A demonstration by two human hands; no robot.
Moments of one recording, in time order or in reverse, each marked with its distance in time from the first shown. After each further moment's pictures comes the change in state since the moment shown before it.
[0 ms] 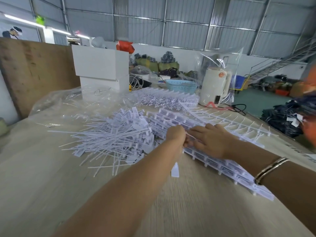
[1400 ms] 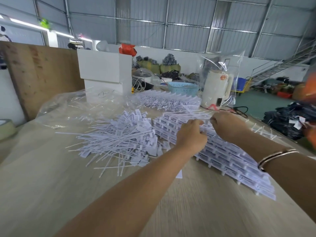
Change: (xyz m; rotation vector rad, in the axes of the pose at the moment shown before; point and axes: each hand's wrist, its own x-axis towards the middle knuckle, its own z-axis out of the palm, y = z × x) left_hand -0.015 -0.002 0.007 0.861 -0.144 0.738; right_hand 0.010 0.028 -0.023 0.281 0.182 0.446
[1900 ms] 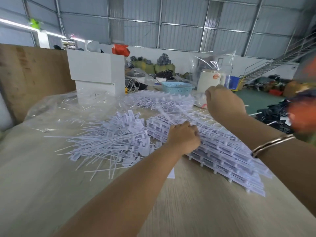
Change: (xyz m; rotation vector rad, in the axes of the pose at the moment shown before) left_hand 0.017 -0.013 0.007 0.488 -0.110 0.143; right_hand 0.004 -0.024 -0.054 0.006 0.319 0.041
